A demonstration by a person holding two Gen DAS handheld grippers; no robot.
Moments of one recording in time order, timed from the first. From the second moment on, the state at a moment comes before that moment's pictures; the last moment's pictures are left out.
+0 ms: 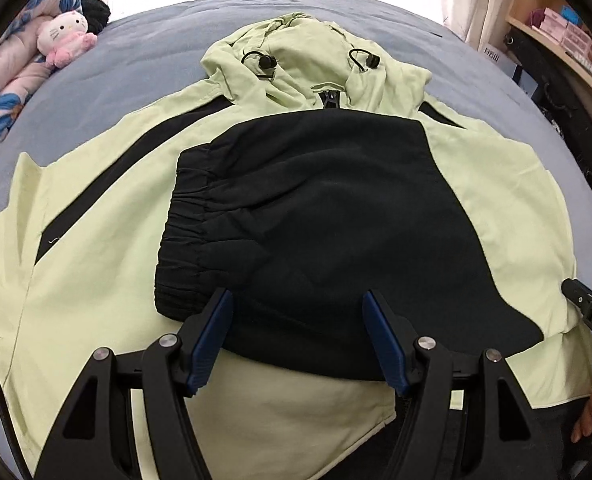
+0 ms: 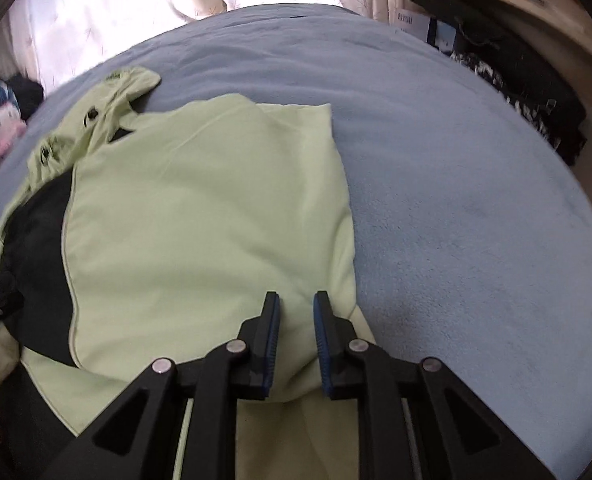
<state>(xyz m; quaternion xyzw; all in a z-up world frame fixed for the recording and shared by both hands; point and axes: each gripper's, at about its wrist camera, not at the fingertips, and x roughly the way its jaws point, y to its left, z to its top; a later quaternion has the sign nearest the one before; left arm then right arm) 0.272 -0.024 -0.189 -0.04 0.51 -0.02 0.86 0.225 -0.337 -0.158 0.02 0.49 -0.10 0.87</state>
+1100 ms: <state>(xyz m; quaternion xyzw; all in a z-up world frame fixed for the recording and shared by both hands) 0.083 0.089 -0.073 -0.10 0.45 0.01 0.89 0.082 -0.156 -0.068 0.04 0.49 0.06 0.87</state>
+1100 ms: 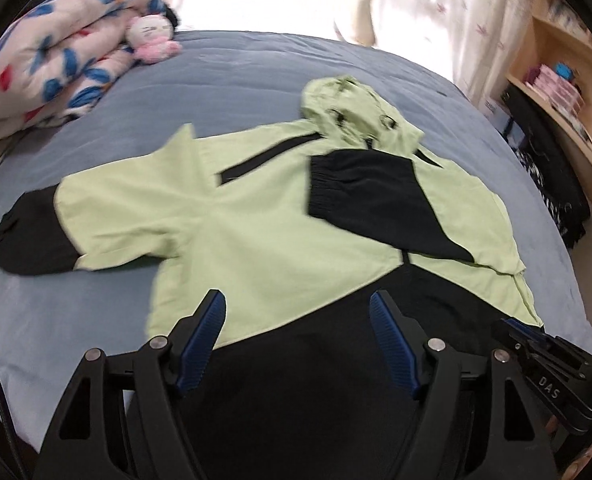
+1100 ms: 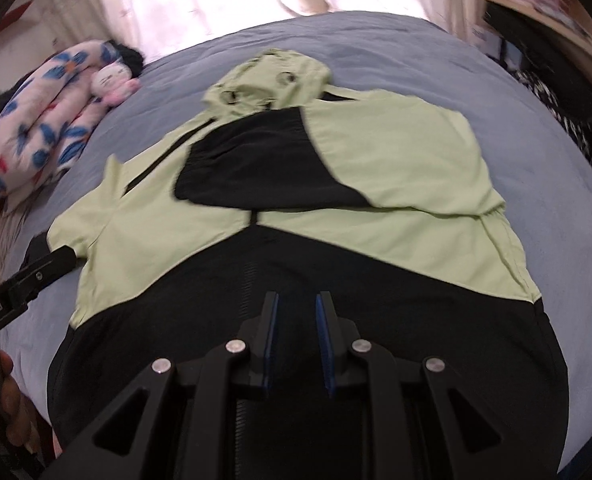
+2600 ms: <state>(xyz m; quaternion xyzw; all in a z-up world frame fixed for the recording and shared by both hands) 0.067 0.468 -0.203 -0.49 0.32 0.16 0.80 0.113 0.055 -0.095 -0.05 0.51 0.18 0.84</state>
